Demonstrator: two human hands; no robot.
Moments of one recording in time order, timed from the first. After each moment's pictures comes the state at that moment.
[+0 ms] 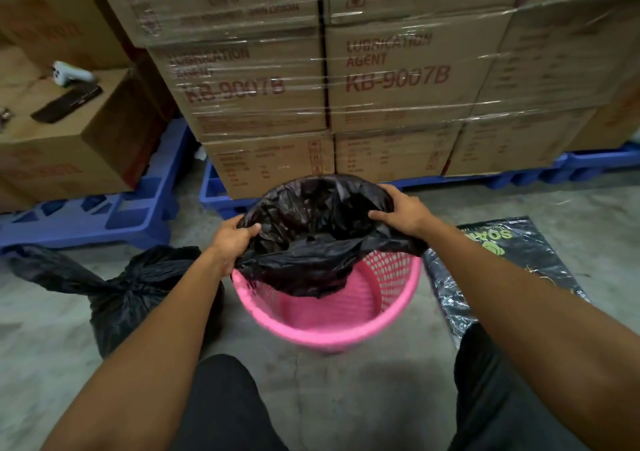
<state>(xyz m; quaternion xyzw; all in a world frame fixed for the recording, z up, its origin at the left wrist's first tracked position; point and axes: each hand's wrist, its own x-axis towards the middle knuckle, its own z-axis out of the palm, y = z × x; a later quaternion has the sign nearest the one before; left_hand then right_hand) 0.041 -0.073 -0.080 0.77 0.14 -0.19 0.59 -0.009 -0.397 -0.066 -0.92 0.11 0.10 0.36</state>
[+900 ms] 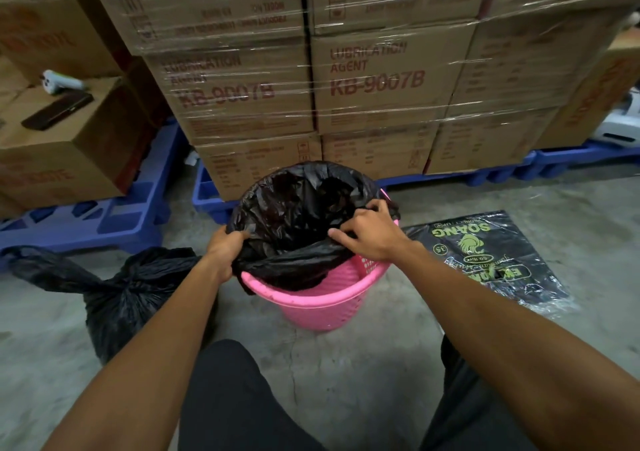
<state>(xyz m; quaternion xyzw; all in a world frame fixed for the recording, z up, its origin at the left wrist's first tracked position) 0.027 -0.071 -0.086 0.72 0.24 -0.17 0.62 -0.054 -0.347 -0.065 -0.99 -0.09 -0.01 0.10</state>
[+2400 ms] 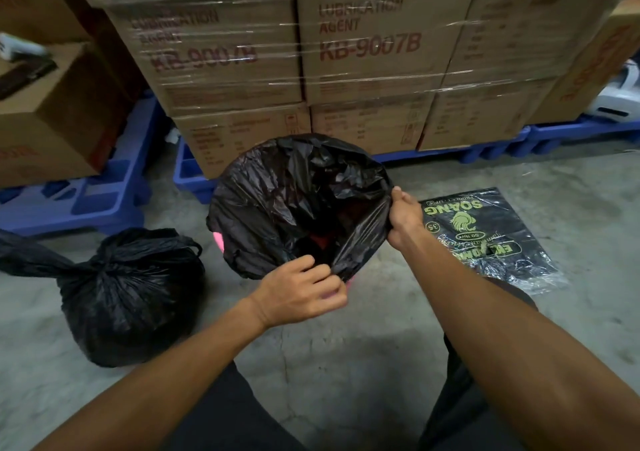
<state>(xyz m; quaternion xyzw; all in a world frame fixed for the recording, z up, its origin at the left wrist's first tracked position) -0.100 -0.134 -0.099 0.67 -0.65 0.35 0.03 -0.057 -0.378 -0.116 -0.49 0.42 -0.11 0.76</state>
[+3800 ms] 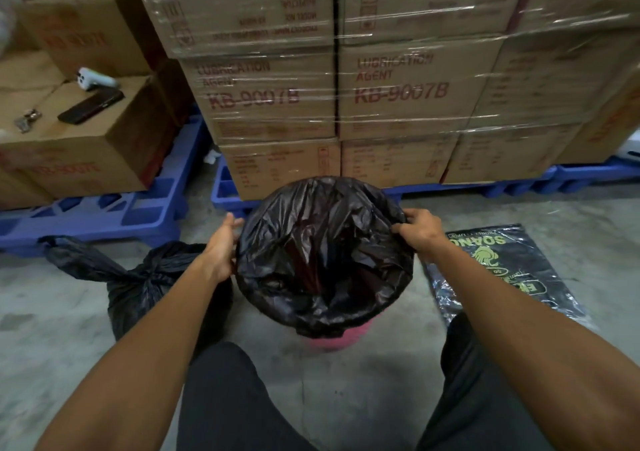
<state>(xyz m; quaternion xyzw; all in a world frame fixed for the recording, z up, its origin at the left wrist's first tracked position) 0.013 -0.035 -0.056 0.65 0.28 -0.24 0.66 -0.052 -0.375 -0.066 -0.85 0.29 0.06 0.43</state>
